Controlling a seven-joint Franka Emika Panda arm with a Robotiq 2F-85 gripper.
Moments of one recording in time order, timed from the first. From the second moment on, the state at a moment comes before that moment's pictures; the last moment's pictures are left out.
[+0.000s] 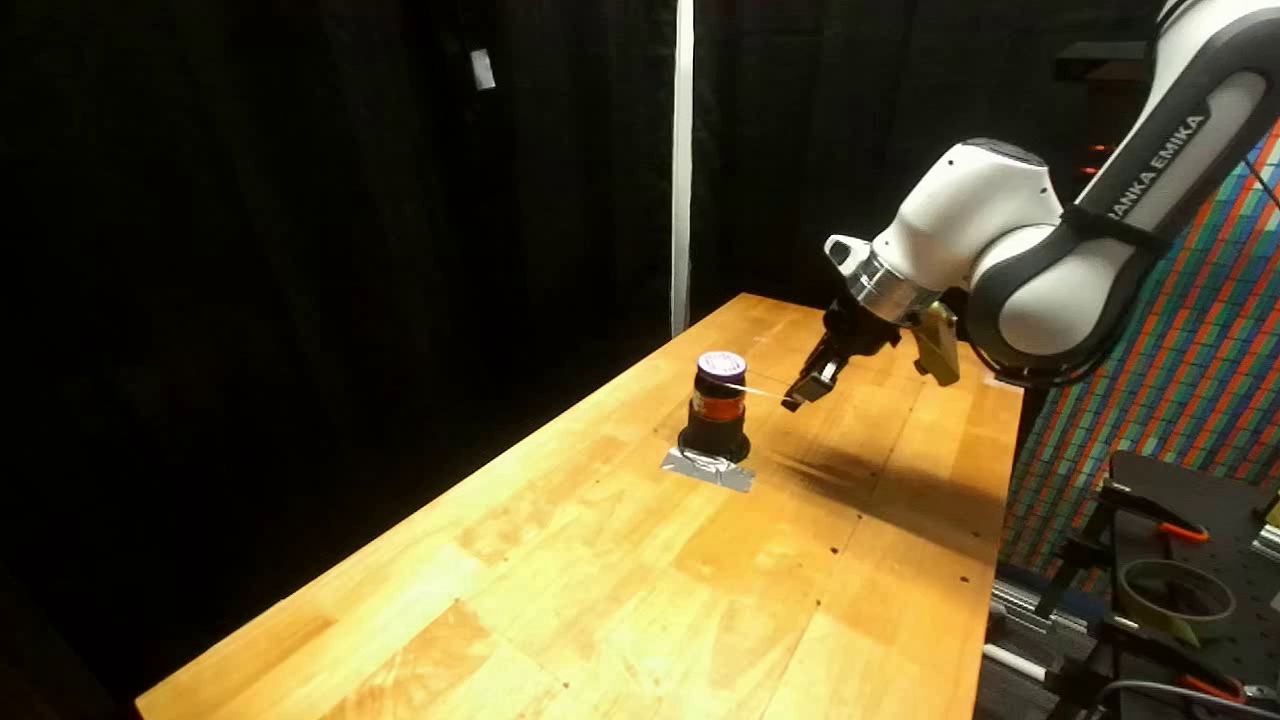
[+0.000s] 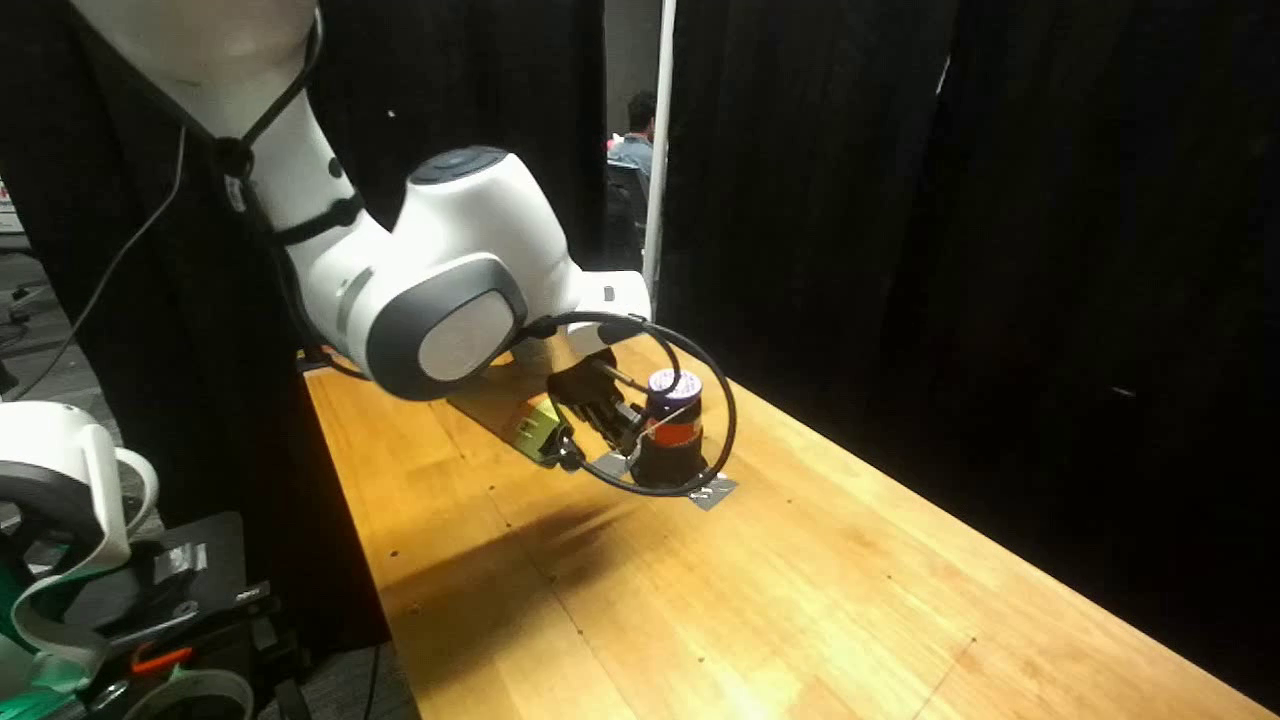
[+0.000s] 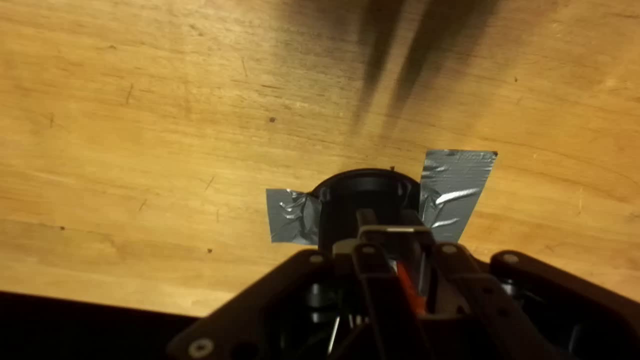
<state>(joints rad) 0.13 0.27 -0.01 -2.50 -0.12 3.26 -0.05</state>
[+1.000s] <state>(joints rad) 0.01 0.57 0.01 -2.61 -0.27 4.22 -0.20</state>
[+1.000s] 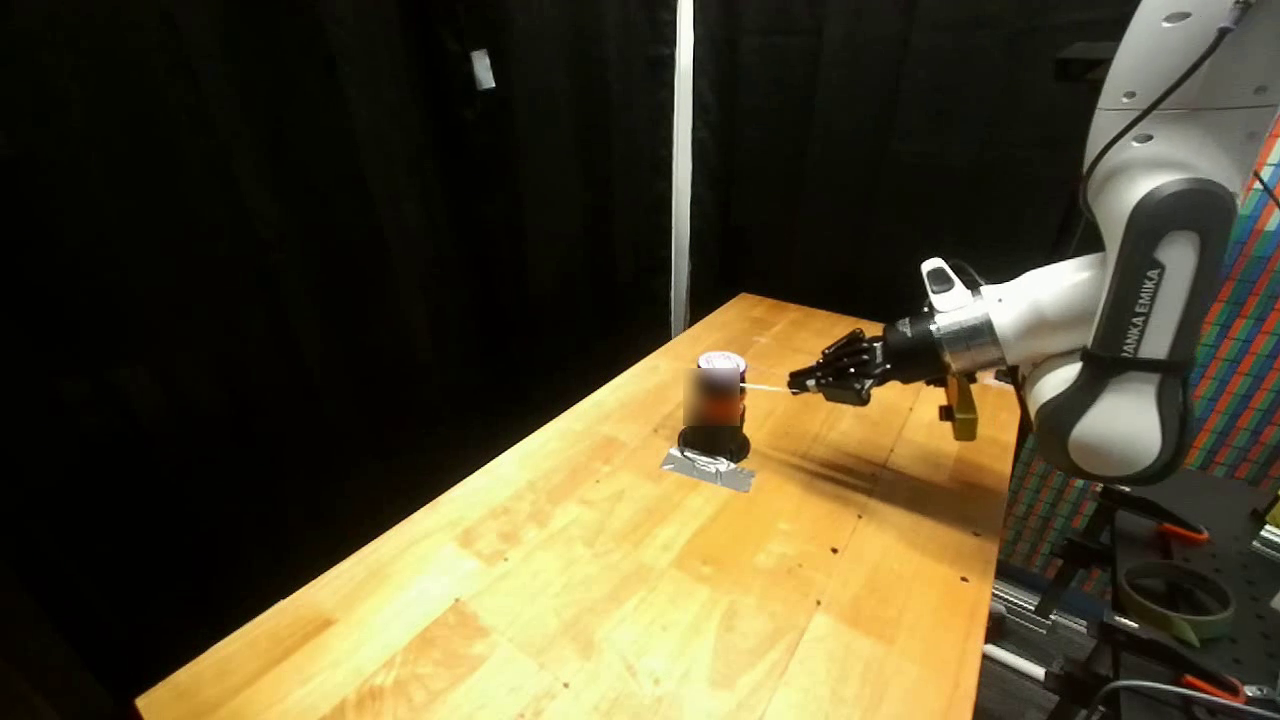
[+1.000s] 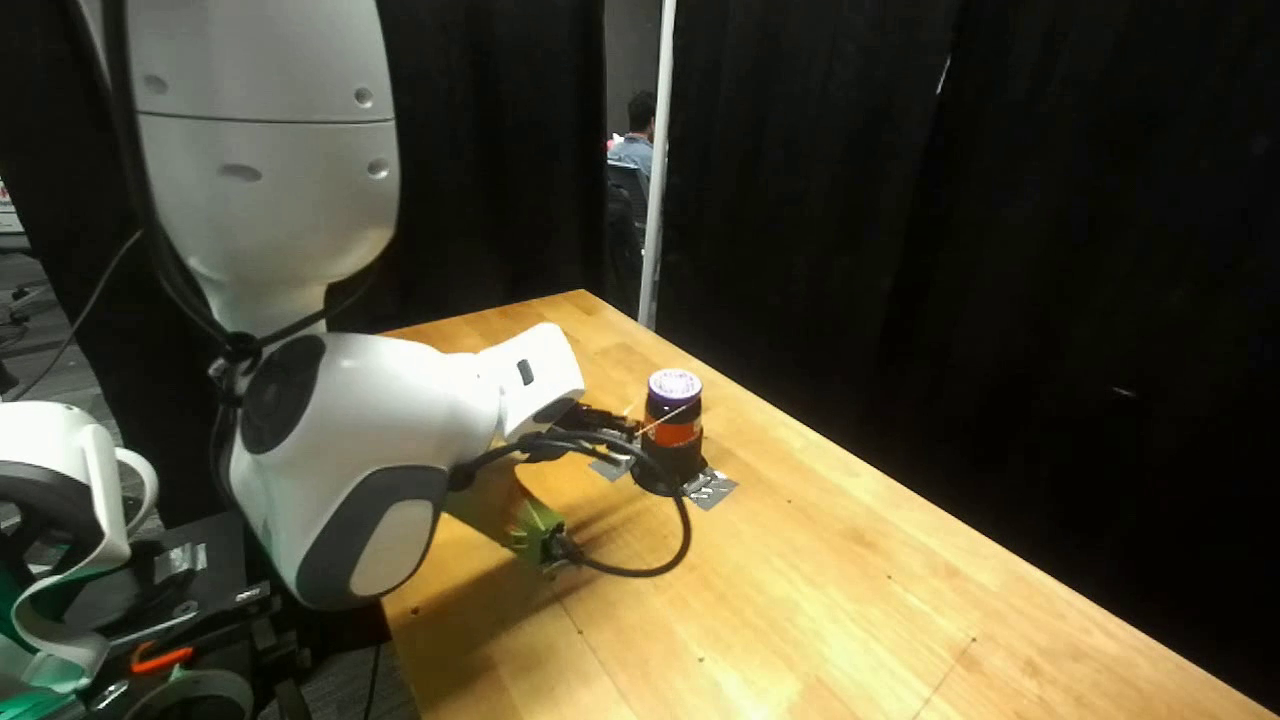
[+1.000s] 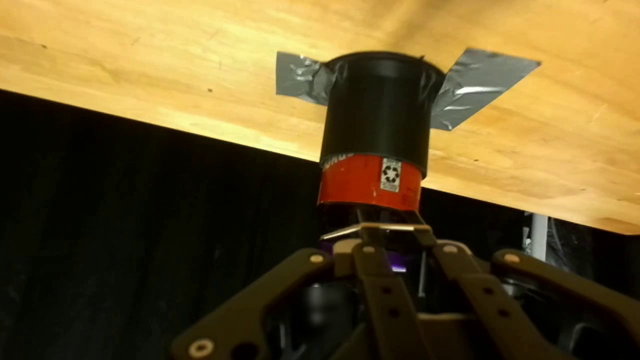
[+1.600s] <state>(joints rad) -0.18 0.62 0.14 -2.49 -0.34 4.20 -0.29</state>
